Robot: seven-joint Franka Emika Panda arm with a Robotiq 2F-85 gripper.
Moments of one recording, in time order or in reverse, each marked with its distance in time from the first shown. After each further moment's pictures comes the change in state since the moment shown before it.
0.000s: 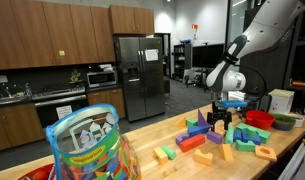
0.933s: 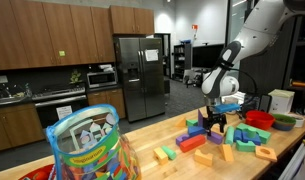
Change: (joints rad) arm 0.048 0.085 0.032 0.049 -0.107 0.039 0.095
